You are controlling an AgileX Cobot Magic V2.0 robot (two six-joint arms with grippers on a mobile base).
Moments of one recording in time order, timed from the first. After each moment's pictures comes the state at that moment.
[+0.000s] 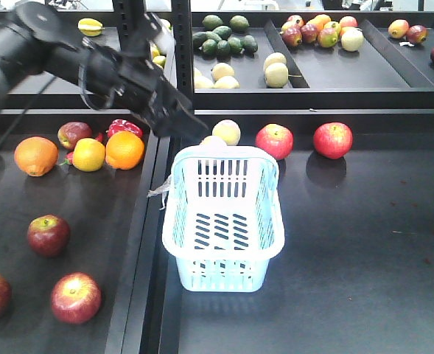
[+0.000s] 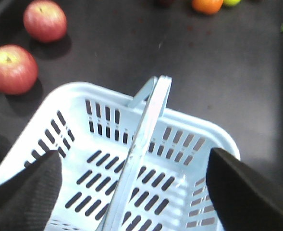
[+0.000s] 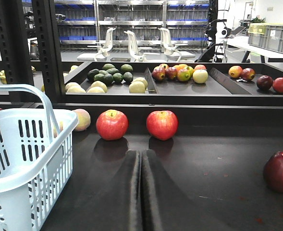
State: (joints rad) left arm -0.25 2.11 -2.06 -0.86 1.21 1.10; right arm 0.03 -0.01 0.03 -0.02 0.09 0.01
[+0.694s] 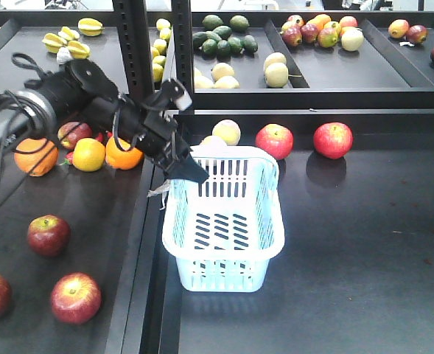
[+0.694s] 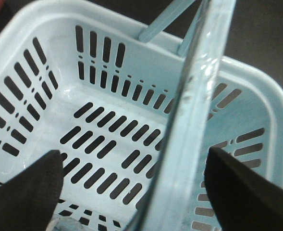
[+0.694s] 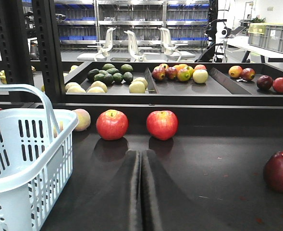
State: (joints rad) left arm -0.26 2.29 -2.06 -0.79 1.19 1.10; right arm 0.03 -0.01 0.03 -0.02 0.09 0.01
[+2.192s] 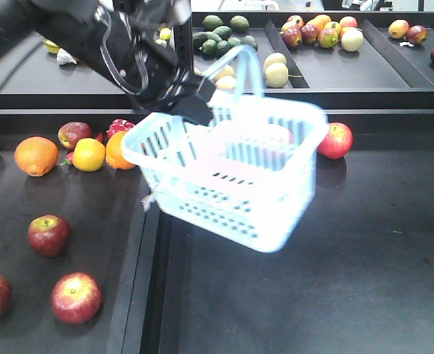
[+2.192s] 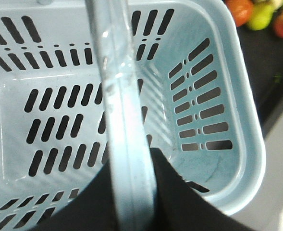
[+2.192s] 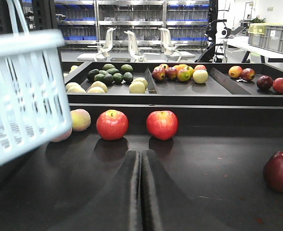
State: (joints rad) left arm -0.45 1.86 -2.02 -0.53 1.26 0.23; right arm 0.03 -0.01 0.03 -0.02 0.09 0.01
